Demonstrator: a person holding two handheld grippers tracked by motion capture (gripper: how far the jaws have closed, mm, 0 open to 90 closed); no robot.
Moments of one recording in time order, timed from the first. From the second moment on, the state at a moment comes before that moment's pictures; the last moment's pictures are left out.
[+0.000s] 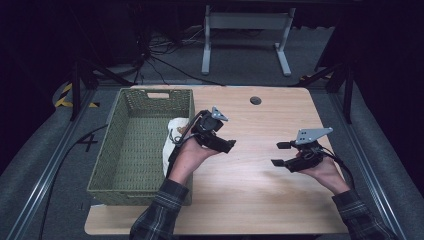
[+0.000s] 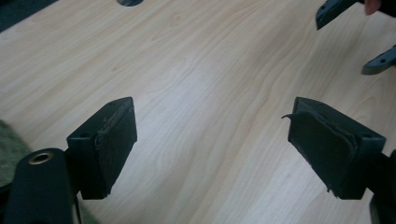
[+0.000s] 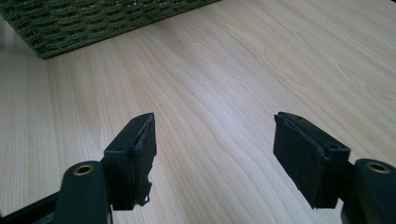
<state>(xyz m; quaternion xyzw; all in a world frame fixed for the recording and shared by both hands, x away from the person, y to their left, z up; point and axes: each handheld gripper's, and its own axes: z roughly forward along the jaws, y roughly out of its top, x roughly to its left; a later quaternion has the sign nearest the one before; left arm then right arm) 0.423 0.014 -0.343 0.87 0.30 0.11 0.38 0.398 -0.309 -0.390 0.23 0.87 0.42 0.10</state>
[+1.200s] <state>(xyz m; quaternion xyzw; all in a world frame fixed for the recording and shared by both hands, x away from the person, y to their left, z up) 0.368 -0.052 -0.443 0.90 0.23 0.07 0.36 0.364 -0.355 -0.455 0.29 0.89 0.32 0.11</state>
